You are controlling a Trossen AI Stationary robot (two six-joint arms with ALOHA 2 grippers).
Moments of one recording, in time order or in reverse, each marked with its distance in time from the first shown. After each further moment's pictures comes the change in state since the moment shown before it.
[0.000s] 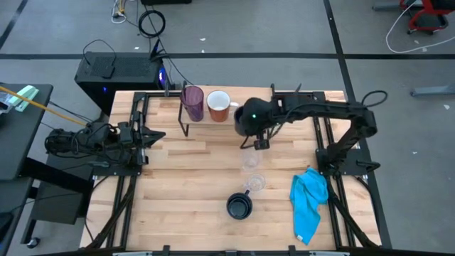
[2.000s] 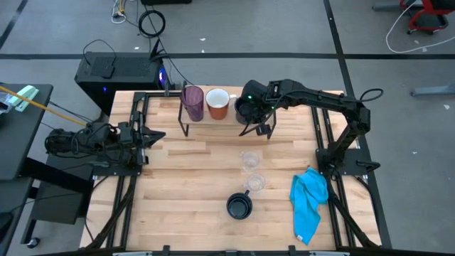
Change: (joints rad) left arm 0.000 0.000 0.000 -0.003 0.000 0.001; right arm -0.189 0.050 0.000 -0.008 -0.074 -0.270
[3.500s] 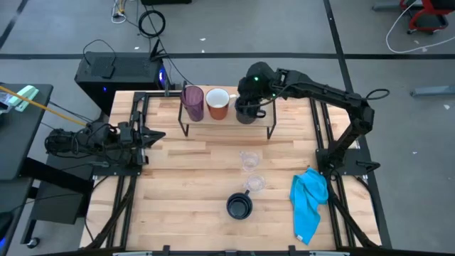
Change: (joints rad) left arm 0.000 0.000 0.000 0.003 0.000 0.006; right arm -0.112 -0.033 0.000 0.289 0.001 0.317
